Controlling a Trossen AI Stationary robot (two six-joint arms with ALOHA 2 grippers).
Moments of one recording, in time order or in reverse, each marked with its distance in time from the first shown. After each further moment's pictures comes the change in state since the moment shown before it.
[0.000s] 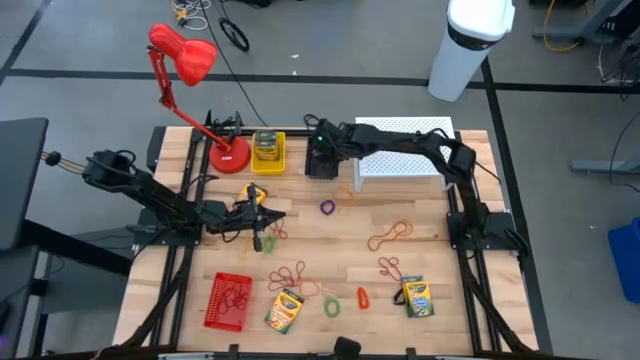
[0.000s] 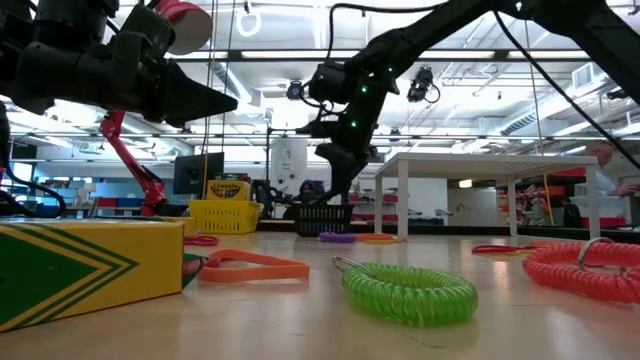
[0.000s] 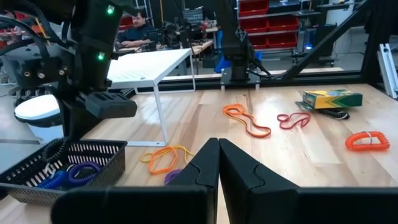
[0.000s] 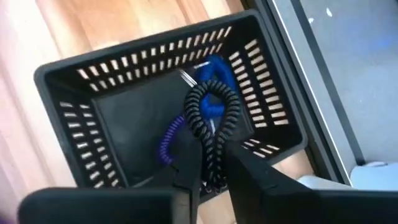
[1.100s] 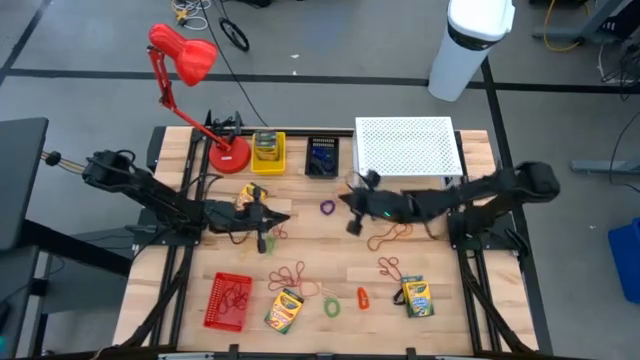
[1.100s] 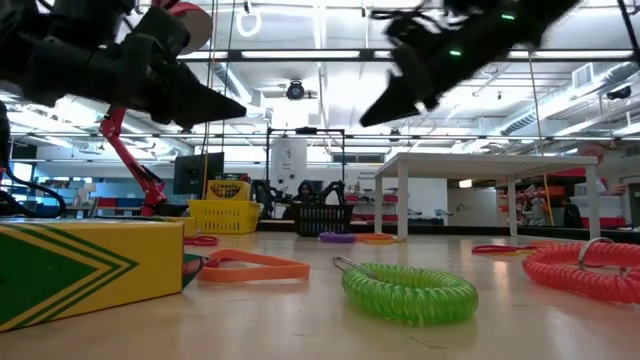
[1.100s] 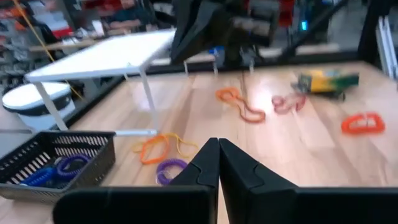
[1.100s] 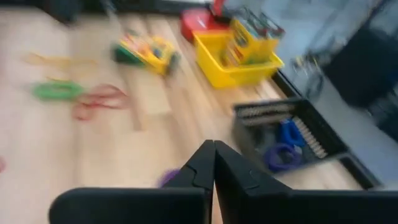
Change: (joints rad) left arm 0.013 0.000 0.082 -0.186 0.035 -0.015; right arm 0.476 -0.647 -0.909 0.838 0.254 0.114
